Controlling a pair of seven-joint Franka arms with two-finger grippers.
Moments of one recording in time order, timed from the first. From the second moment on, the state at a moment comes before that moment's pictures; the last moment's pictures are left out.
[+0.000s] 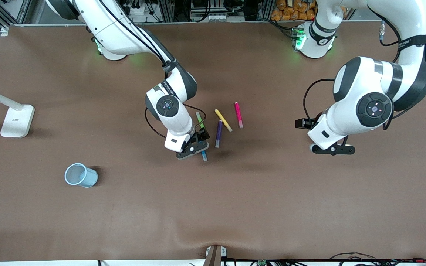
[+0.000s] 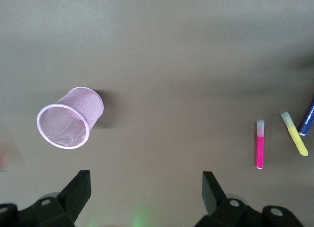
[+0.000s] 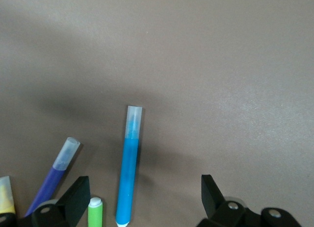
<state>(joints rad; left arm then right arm) -0.32 0.33 0.01 -1.60 -0.04 1.67 -0.25 0.58 0.67 0.07 -1.66 0.03 2.47 0.21</state>
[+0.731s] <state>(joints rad) -0.34 0.35 0.00 -1.64 -0.04 1.74 -0.30 0.60 0.77 0.07 -1.61 0.02 2.51 0.27</state>
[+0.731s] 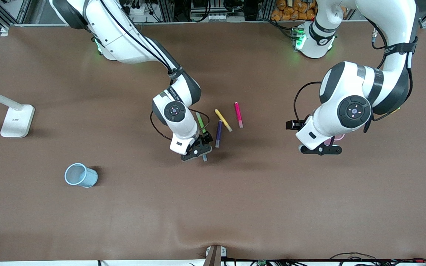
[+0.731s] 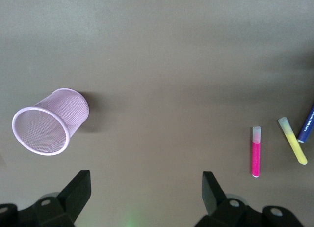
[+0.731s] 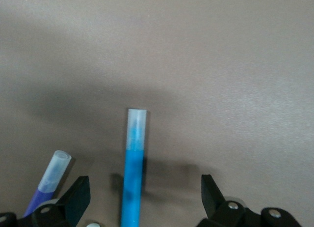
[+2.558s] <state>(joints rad) -0.43 0.46 -0.01 -1.65 -0.14 1.86 -0.40 0.54 0.74 0.05 -1.53 -0.04 2.36 0.18</state>
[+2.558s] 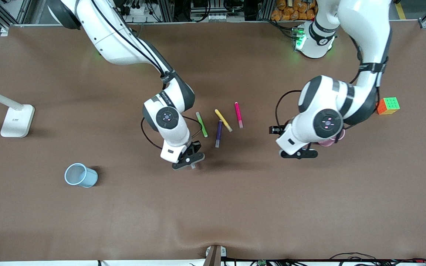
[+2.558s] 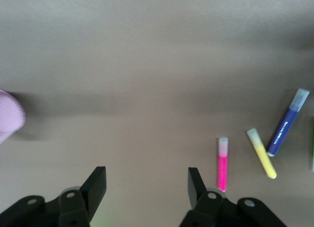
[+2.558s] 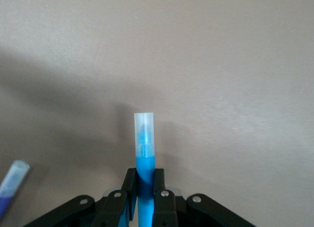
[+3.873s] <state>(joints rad) -0.66 0.64 -0.02 -1.76 -0.14 2.20 -0.75 0.37 0.58 -0.23 -1.53 -0.08 1.88 -0.73</state>
